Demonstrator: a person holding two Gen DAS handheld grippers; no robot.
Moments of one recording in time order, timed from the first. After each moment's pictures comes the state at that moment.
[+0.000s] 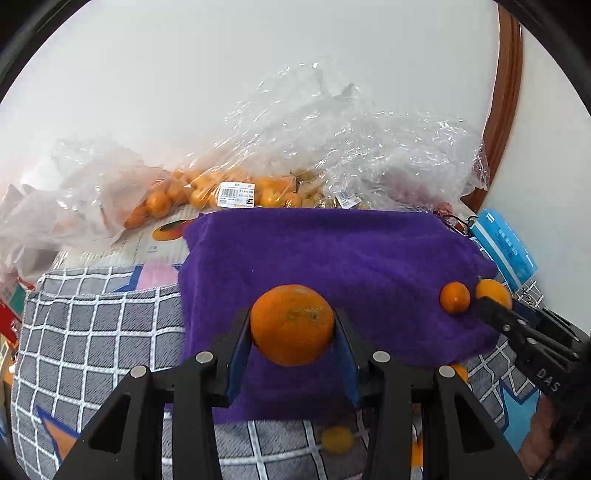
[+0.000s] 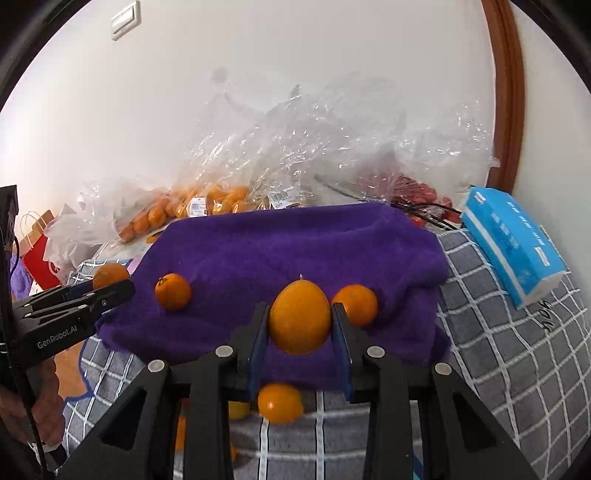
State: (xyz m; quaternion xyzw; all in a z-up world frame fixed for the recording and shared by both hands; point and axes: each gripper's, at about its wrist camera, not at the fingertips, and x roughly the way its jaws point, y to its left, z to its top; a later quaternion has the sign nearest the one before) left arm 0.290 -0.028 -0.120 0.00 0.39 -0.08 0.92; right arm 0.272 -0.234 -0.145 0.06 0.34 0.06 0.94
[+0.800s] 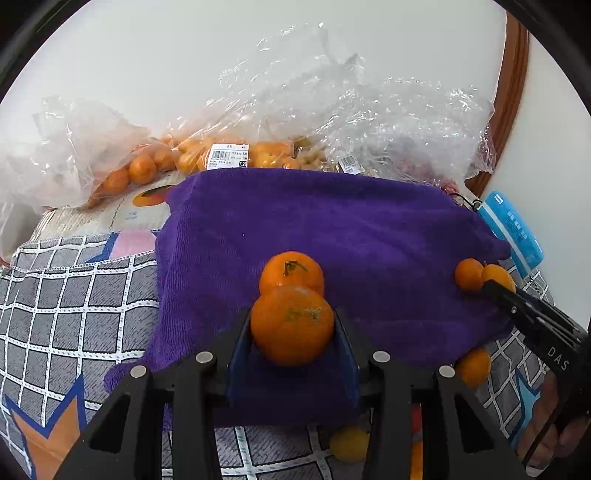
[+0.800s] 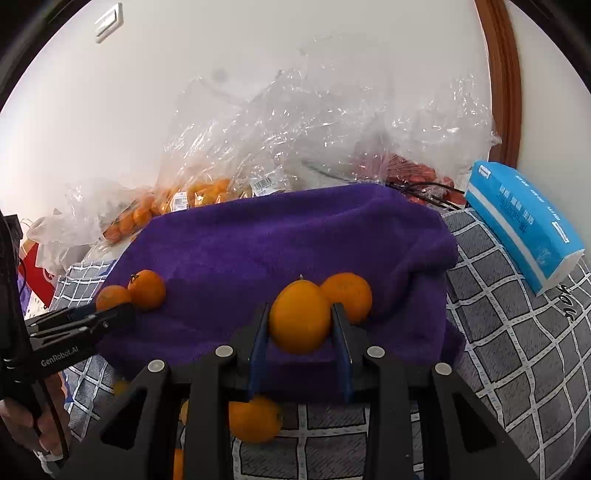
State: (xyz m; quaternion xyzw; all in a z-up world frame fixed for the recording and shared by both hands) left arm 0.300 -0.025 -0.160 -0.02 0.41 -0.09 0.91; right arm 0.283 -0.248 -0.176 0.09 0.34 0.06 0.93
